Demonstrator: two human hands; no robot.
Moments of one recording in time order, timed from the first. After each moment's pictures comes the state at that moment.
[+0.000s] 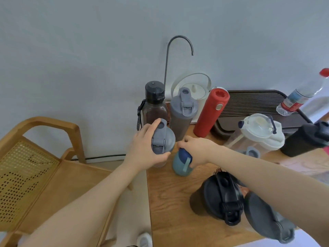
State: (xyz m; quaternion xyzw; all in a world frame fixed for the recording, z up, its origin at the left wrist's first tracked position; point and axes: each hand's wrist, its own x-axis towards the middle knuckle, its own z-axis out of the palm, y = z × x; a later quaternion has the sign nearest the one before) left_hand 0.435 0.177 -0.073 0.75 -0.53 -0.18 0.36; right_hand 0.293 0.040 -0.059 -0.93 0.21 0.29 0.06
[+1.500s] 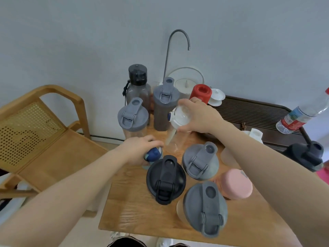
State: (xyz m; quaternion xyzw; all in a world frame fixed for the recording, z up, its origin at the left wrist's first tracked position) left_hand 0.337 0.157 -0.080 0.76 -0.62 -0.17 0.00; right_hand 0.227 -0.028 0.003 -0.97 0.22 0.03 0.14
